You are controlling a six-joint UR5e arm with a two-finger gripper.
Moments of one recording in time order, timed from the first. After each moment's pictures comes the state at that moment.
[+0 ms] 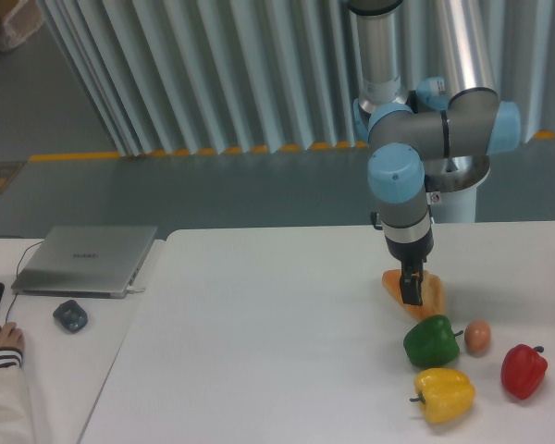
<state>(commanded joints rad) 2.20 -1.81 -1.71 -1.32 1.70 1.92</state>
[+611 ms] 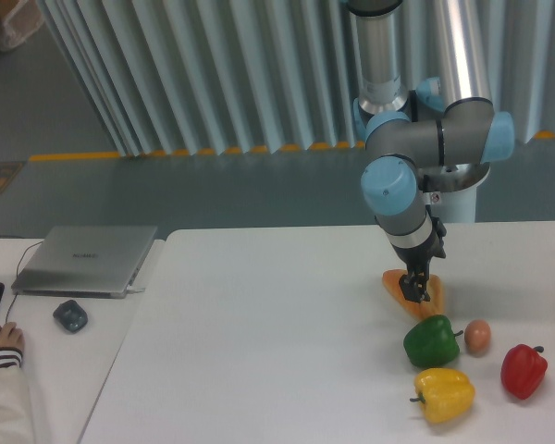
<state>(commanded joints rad) 2.19 -1.81 -1.77 -1.32 1.80 1.99</state>
